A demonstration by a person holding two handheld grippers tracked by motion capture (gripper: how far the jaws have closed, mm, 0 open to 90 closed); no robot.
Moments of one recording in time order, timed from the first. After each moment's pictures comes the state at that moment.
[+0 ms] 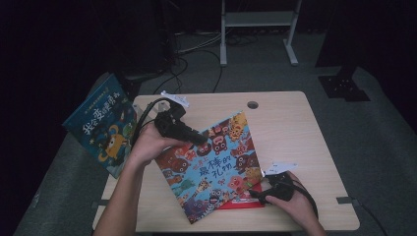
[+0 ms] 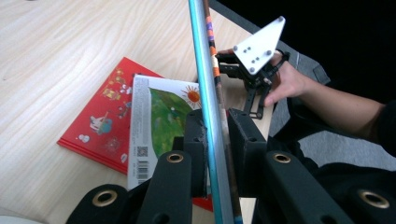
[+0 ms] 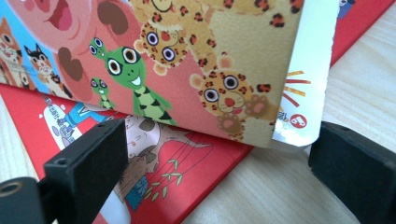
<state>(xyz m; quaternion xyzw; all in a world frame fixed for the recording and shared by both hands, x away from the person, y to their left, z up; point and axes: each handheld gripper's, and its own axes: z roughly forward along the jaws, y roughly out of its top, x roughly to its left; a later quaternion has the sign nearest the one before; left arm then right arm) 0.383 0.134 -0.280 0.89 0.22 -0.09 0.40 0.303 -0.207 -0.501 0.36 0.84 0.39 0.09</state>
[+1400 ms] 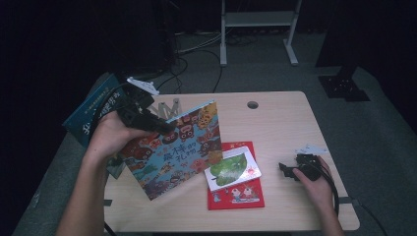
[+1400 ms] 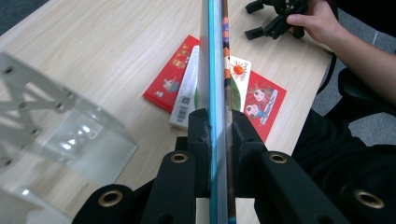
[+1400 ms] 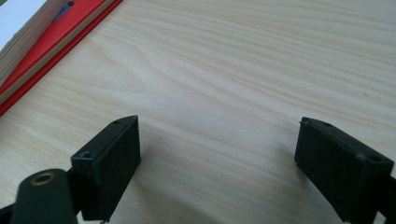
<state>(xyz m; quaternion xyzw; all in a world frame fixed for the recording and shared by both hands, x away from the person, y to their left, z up) 0.358 0.200 -0.214 0.90 0.28 0.02 0.33 0.351 -0.296 -0.503 0.50 0.76 0.34 0.21</state>
